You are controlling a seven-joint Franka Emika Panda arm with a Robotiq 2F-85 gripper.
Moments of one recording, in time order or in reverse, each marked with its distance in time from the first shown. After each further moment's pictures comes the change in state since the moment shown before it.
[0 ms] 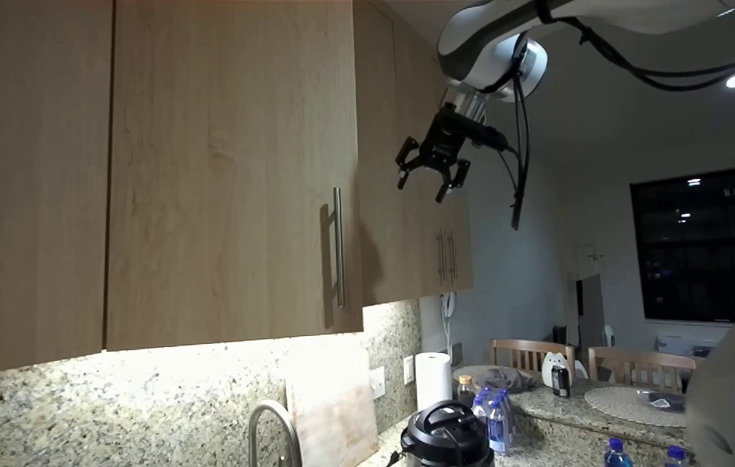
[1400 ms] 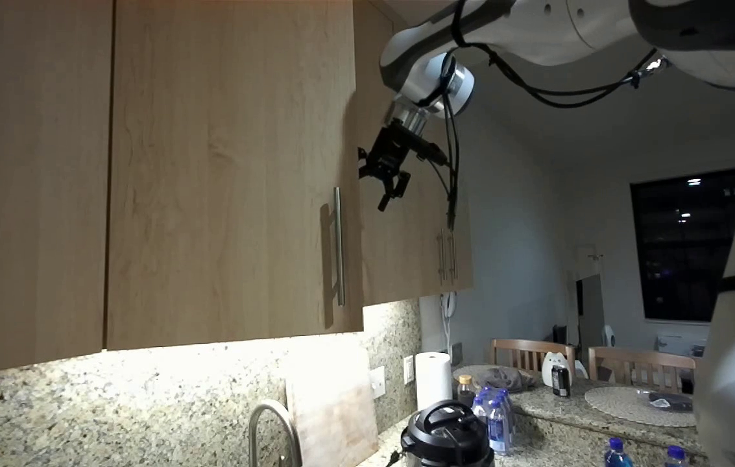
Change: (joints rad) arm 0.067 0.320 0.018 0.295 0.181 -0.084 -0.231
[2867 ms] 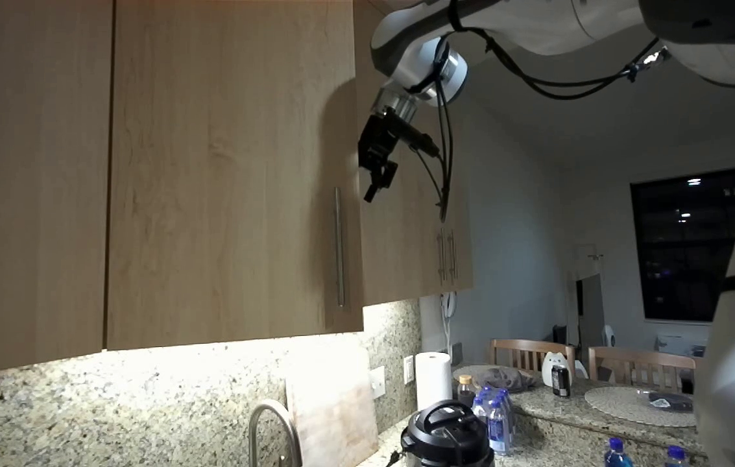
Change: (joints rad) arm 0.001 -0.017 0.057 0.019 0.002 -0.035 -0.118
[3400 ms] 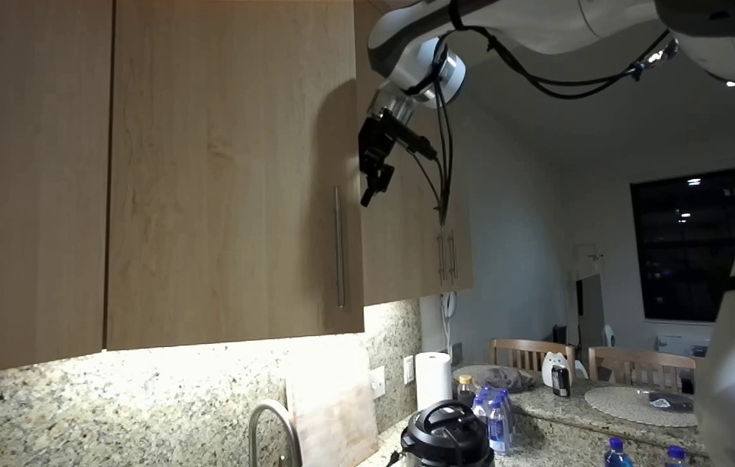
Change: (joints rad) arm 0.011 -0.023 0.017 -0.045 0.000 0.003 -0.001
